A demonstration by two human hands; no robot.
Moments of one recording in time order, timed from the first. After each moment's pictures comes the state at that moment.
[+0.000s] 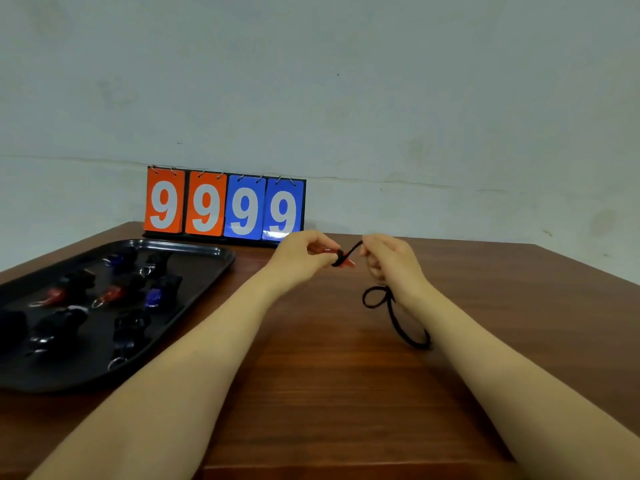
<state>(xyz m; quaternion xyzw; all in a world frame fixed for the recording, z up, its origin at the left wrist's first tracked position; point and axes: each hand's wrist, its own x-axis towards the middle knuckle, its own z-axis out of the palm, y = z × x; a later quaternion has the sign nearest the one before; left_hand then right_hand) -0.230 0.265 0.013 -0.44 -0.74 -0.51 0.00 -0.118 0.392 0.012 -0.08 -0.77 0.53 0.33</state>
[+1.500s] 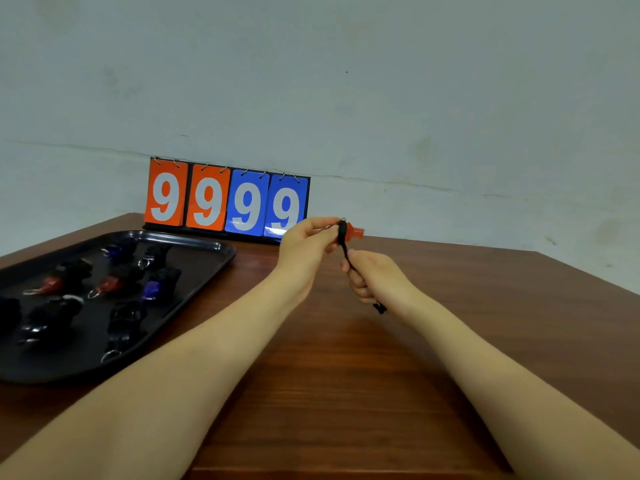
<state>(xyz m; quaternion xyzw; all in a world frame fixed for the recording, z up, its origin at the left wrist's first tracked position) -0.212 0.279 0.013 -0.29 -0.51 -0.80 -0.10 -0.127 0.382 0.002 -0.07 -0.82 0.53 0.19</state>
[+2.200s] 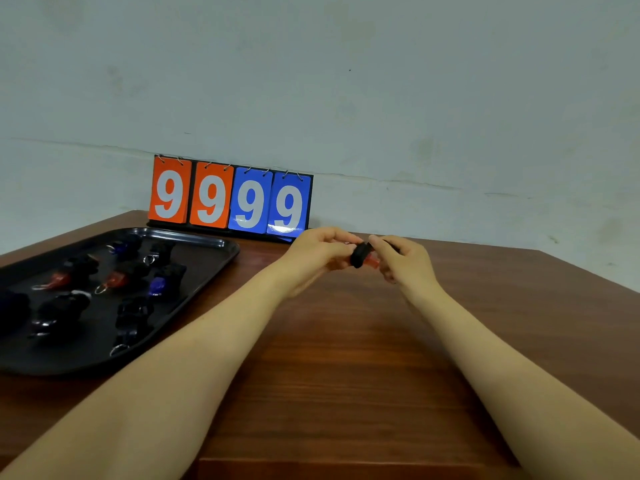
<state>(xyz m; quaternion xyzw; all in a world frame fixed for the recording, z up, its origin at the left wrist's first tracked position) -0.217 0.267 0.013 -0.42 -0.59 -0.66 -0.20 -0.123 0.402 0.005 -0.11 -0.77 0.49 0.39</state>
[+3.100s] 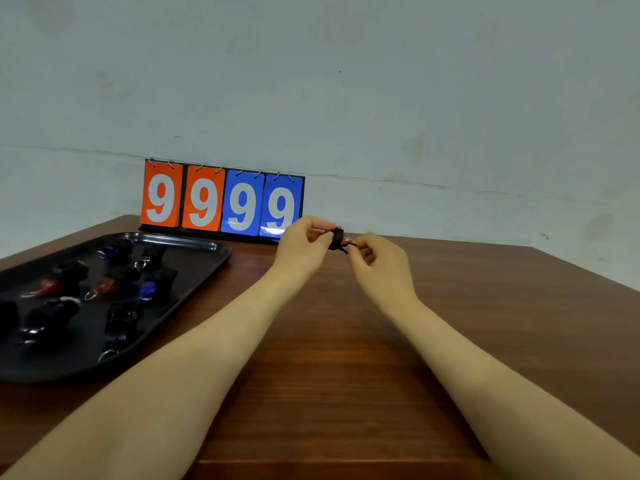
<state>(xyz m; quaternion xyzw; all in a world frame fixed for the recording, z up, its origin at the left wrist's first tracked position) -0.214 0.280 0.014 -0.34 -0.66 -0.66 0.03 -0.134 0.391 -0.009 -0.11 -0.85 0.22 0.46</state>
